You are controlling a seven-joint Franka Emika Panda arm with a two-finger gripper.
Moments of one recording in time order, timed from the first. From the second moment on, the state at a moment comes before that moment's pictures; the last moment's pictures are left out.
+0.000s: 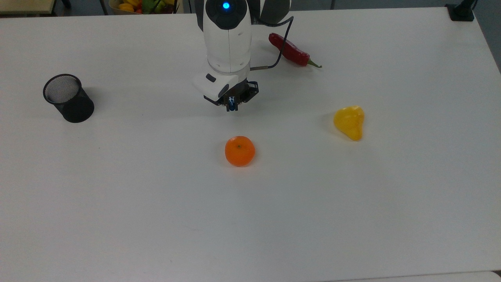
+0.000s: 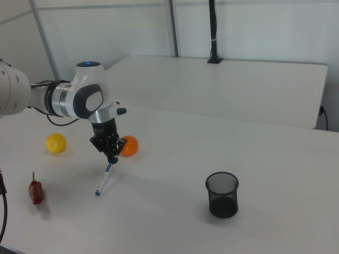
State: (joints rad) arm 0.14 0.34 0.02 -1.82 -0.02 2.14 -0.03
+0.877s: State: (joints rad) arm 0.13 0.35 0.02 -1.84 -0.03 2.22 -0.03
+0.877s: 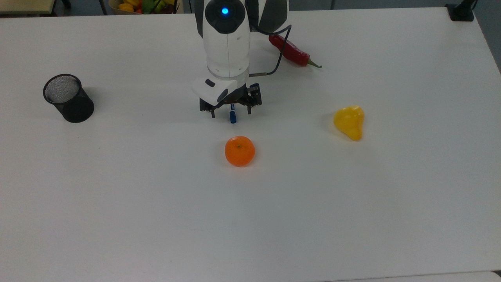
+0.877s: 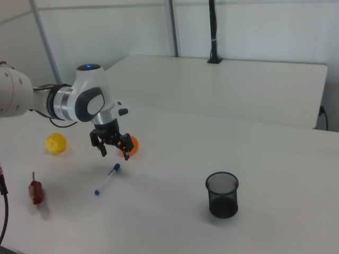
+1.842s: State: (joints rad) arm 0.10 -0.10 -0.05 -1.73 0.03 1.60 -0.02
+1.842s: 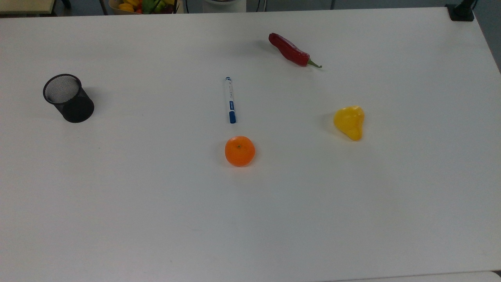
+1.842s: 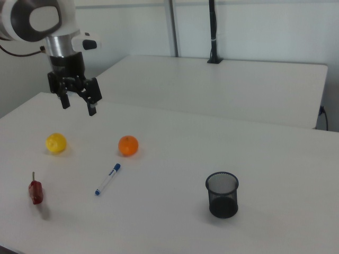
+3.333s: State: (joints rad) arm 0.05 -0.06 -0.04 -1.71 0.09 1.76 -0.15
